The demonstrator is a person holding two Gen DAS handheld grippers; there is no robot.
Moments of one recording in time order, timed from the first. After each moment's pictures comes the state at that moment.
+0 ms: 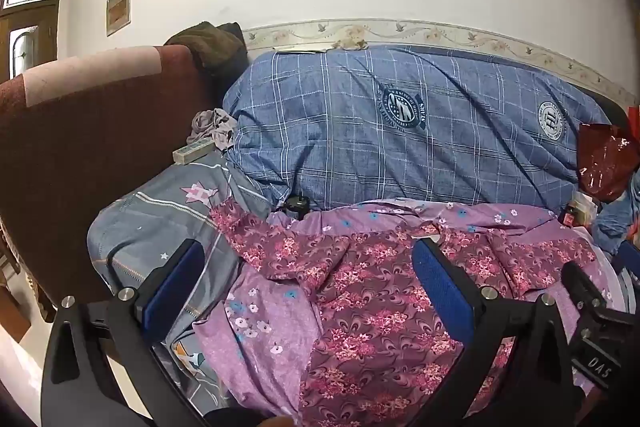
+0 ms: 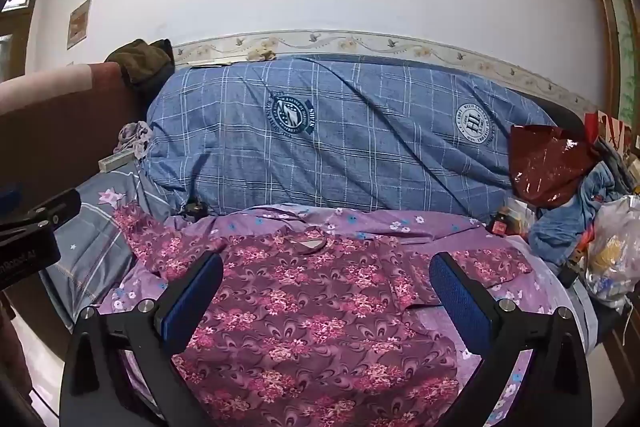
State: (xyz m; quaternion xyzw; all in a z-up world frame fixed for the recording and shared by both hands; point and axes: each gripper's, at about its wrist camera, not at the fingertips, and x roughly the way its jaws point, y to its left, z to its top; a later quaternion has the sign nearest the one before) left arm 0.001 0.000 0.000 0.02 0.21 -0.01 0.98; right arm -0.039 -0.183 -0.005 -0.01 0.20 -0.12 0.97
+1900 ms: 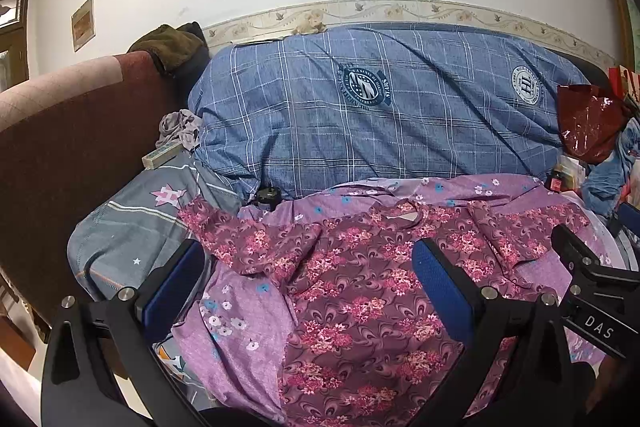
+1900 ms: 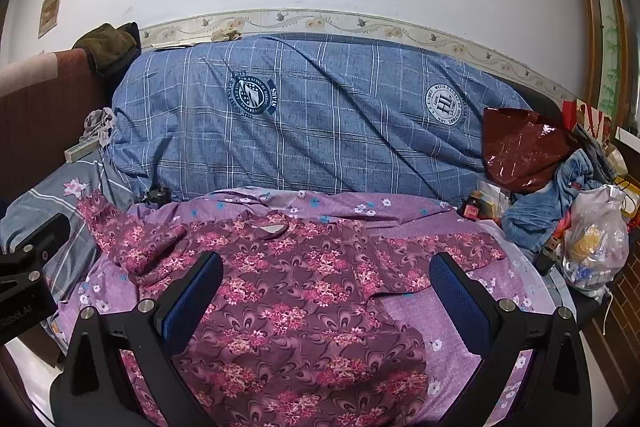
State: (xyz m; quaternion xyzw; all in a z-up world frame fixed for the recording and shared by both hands) left arm 0.005 -0.050 -0.018 0.07 0.23 -0.05 0.97; right arm -0.027 -0.200 -0.017 0.00 0.23 -0.17 0.96
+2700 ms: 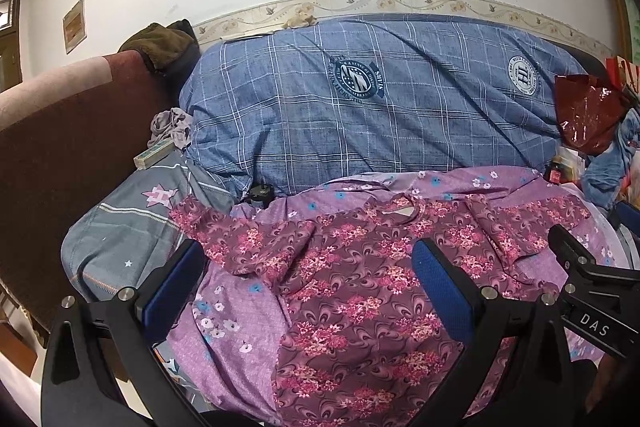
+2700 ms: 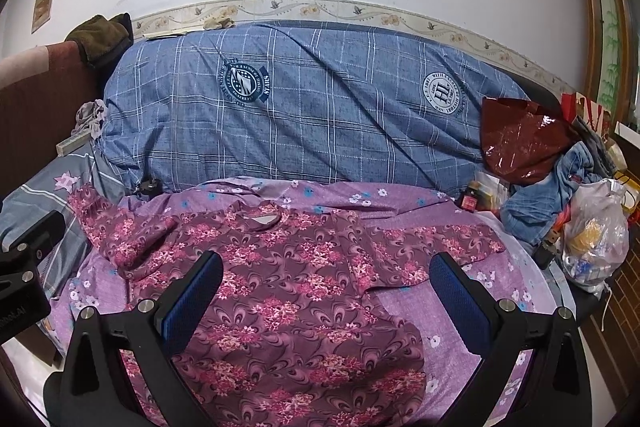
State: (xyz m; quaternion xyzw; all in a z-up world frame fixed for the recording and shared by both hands) left arm 0.017 -0.062 -0.024 0.08 0.24 -0.05 0.97; right arm -0.014 -0.212 -0.027 0.00 0.25 -0.18 0.95
